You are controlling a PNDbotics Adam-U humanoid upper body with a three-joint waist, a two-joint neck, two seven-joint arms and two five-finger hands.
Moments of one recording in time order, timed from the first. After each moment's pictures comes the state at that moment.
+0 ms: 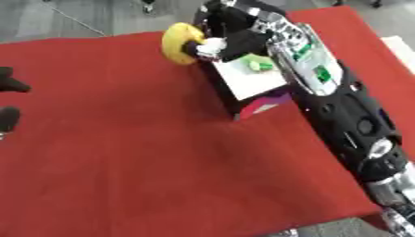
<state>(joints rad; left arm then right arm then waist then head) -0.38 0.47 -0.09 -1.65 0.13 -0.27 -0.04 -0.89 -0.45 0.20 -1.42 -0.11 0.10 0.42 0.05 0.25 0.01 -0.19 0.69</state>
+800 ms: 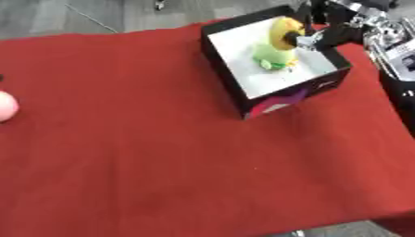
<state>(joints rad) -0.37 0.51 -0.05 -1.67 0.13 -0.27 0.02 -0.85 -0.66 0.05 -1.14 0.02 -0.13 0.50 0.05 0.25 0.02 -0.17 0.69</state>
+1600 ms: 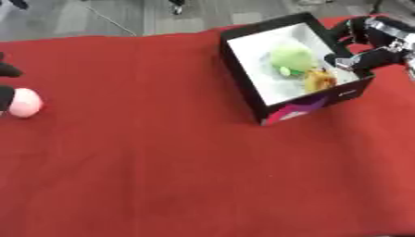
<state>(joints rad) -0.37 0.52 -0.04 -1.67 0.13 -0.26 0.03 -0.84 -0.67 -0.01 -1.04 0.15 -0.24 0.48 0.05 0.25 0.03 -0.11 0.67</state>
